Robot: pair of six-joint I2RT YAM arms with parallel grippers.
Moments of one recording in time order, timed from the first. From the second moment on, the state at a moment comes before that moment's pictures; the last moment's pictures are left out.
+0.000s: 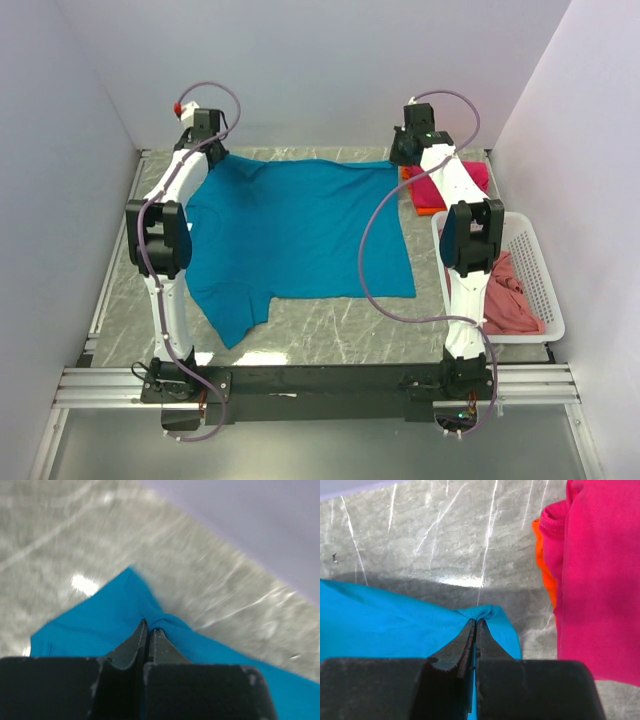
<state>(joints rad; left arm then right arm) -0.09 2.19 1.96 -0.42 -0.37 -0.55 0.14 2.22 2.07 -0.61 0.04 0.30</state>
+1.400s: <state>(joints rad) -0.21 1.80 1.49 -0.95 -0.45 -1.19 0.14 2.19 2.00 -0.70 0.07 0.17</state>
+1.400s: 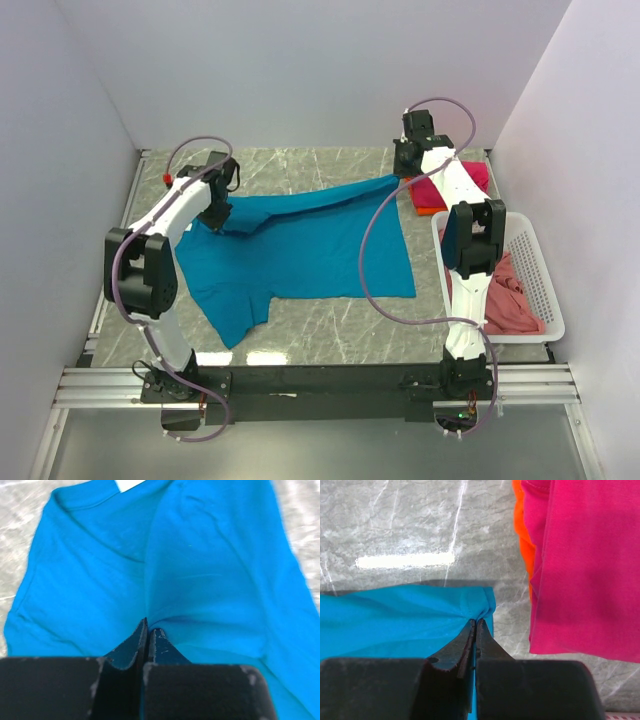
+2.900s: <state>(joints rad) -0.05 2.09 1.59 -0.66 -0.18 -0.90 0.22 2.29 1.95 -0.68 -0.09 0.31</state>
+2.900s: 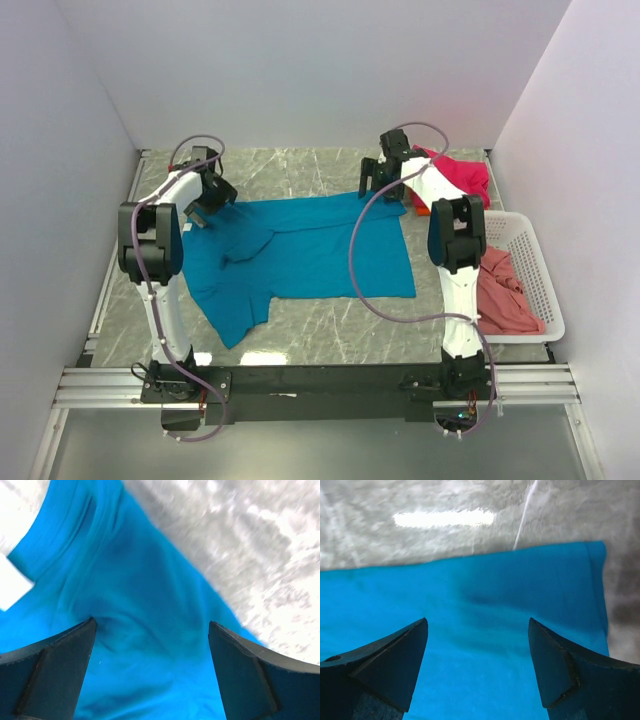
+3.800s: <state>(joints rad) 0.03 2.42 2.15 -0.73 -0.11 -0.72 0.16 2.47 2.23 -0.79 -0.17 0.31</state>
